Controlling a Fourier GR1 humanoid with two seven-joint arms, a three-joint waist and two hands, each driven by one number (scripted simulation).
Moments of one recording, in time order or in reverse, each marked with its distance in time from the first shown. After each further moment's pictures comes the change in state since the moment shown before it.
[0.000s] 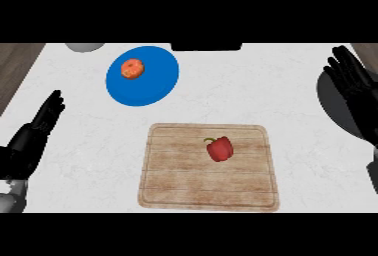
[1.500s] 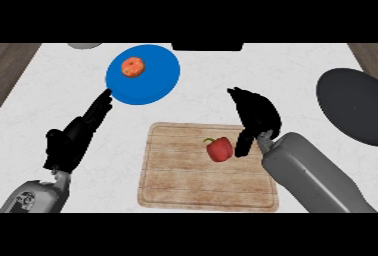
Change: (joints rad) left arm -0.088 -0.152 -0.122 -0.095 -0.053 -0.026 0.240; right arm -0.346 0.182 0.581 0.295 0.833 0.183 0.593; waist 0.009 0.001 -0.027
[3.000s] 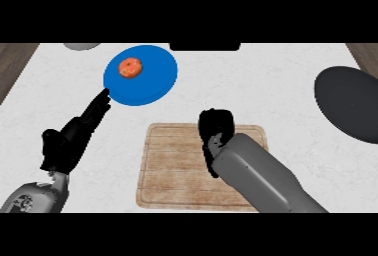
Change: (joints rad) left arm 0.020 -0.041 0.053 -0.036 -0.043 -0.042 0.038; right arm -0.106 0.280 0.021 0.200 0.009 0.368 0.286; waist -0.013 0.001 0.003
